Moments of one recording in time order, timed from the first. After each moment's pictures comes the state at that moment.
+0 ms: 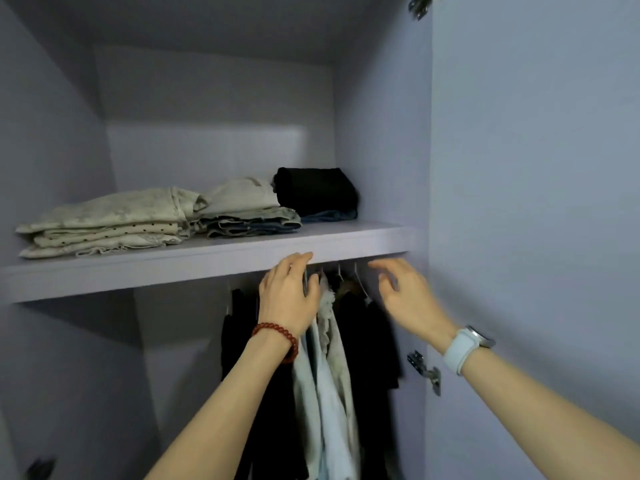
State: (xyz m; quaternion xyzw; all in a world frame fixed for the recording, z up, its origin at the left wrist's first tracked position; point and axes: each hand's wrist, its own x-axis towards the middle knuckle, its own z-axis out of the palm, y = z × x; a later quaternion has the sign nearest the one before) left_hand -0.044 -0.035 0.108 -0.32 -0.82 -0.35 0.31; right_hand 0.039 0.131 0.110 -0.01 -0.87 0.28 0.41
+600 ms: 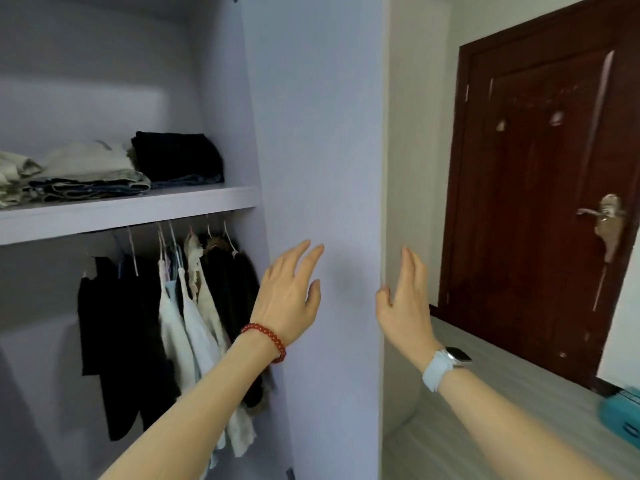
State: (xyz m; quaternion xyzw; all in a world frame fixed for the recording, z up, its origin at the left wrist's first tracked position) left_hand 0.216 0.093 0.046 -0.54 -0.73 -0.27 0.33; right_hand 0.346 0.223 0.023 -0.22 -0.80 0.27 0.49
